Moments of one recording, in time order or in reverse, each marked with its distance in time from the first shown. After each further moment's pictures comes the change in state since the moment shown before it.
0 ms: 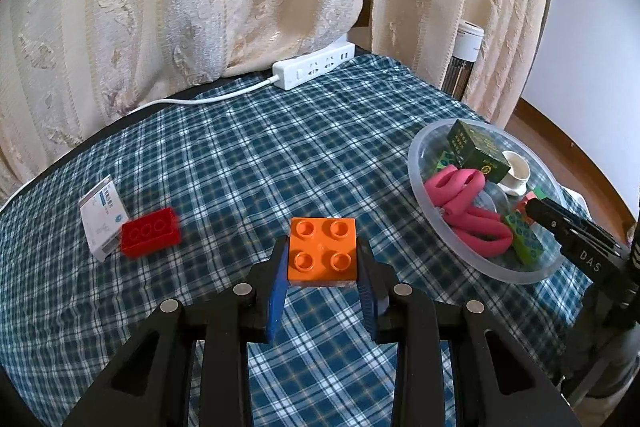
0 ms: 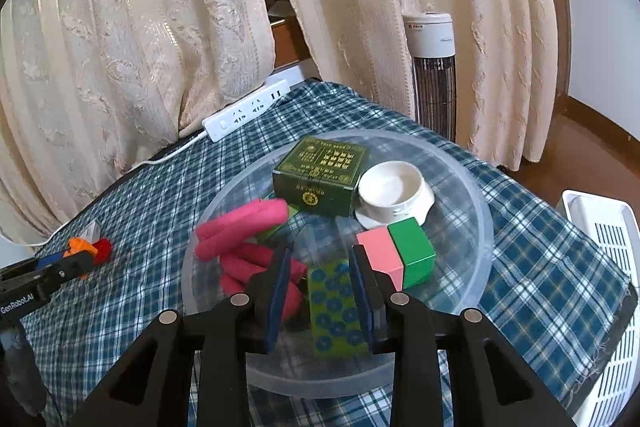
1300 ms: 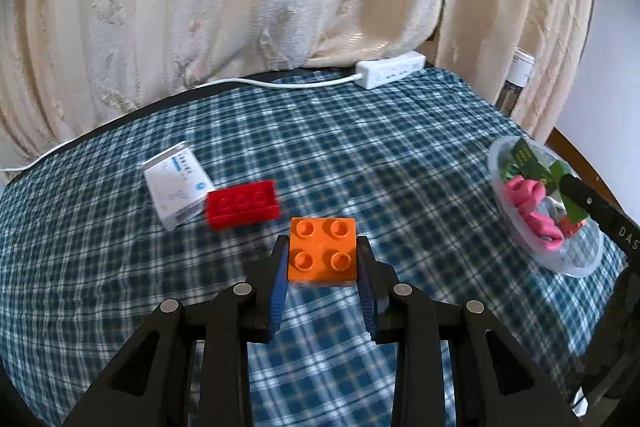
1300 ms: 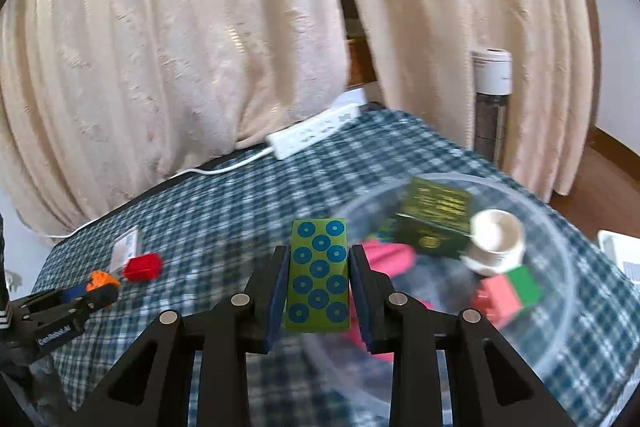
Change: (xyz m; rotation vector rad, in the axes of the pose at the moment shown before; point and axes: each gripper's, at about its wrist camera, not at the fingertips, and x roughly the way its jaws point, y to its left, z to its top) left arm -0.017 0.077 -0.025 -0.124 -0.027 0.090; right arm -0.001 0.074 0.014 -0.077 -0.051 0.062
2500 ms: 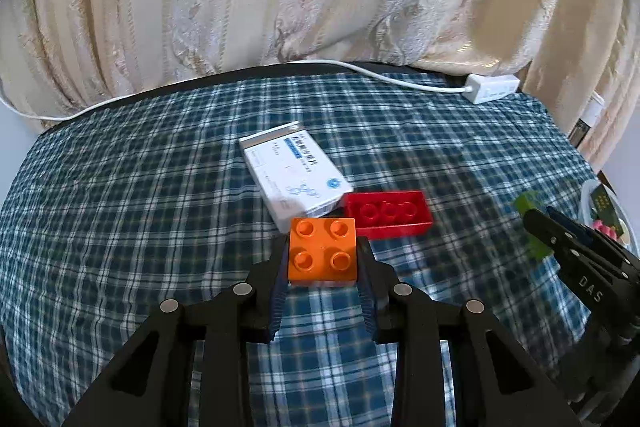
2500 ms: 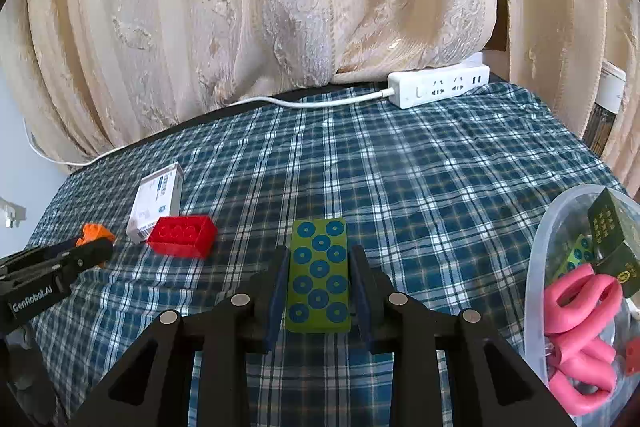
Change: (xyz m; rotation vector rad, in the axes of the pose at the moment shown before) left arm 0.022 0.098 0.000 -0.173 0.024 0.147; right arm 0.106 0.134 -0.012 -0.204 0.164 0.146
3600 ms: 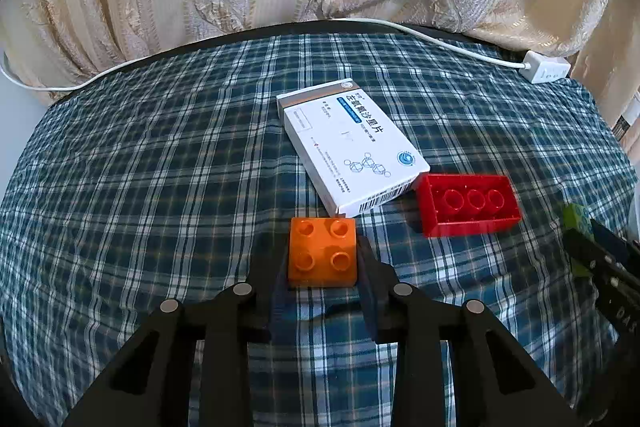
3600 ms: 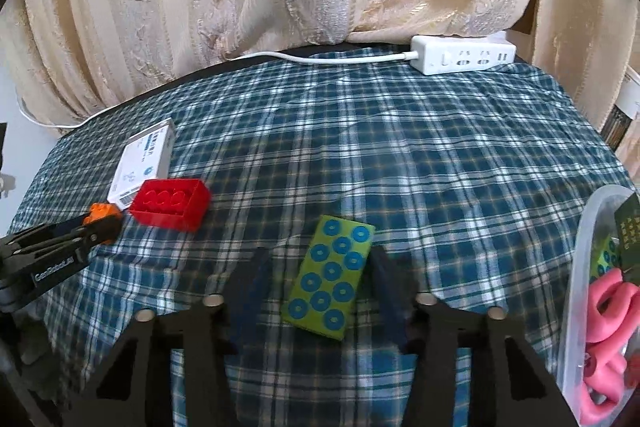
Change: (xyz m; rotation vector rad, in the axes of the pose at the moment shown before) left arm 0.056 0.033 -0.002 -0.046 0.110 0.099; right arm 0.035 0.009 -0.003 -0.051 0.144 -0.025
